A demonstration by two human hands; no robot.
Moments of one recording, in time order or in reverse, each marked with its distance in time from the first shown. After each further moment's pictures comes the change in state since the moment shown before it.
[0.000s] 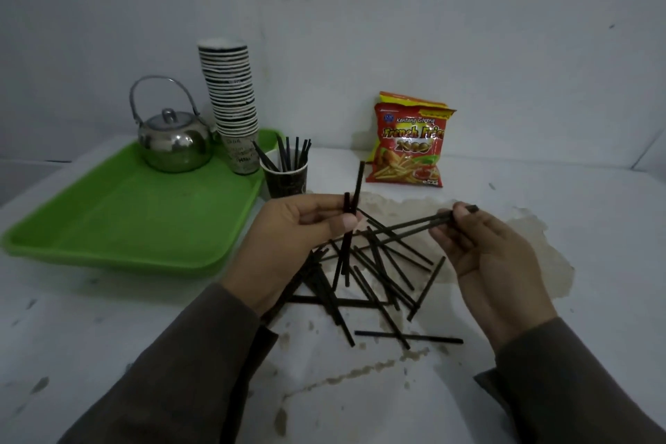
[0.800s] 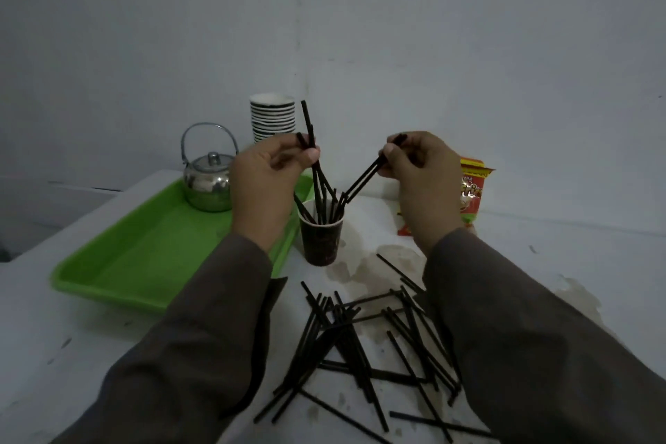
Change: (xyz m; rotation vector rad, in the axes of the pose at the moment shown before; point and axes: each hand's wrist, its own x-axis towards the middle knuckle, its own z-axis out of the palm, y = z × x) left_hand 0.078 0.048 -0.060 0.160 0.551 0.411; right_hand 0.072 -0.006 0.153 -0.578 -0.210 -0.509
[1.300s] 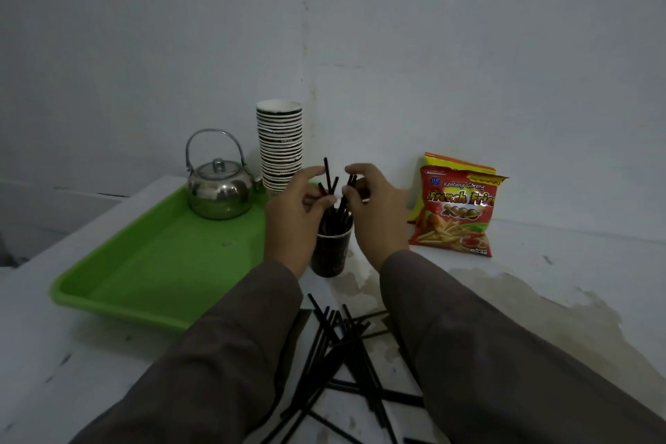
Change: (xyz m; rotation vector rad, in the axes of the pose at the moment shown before) left_hand 0.003 -0.073 0.011 0.320 -0.060 0.072; right_hand -0.003 0.051 0.055 -0.309 -0.134 -0.110
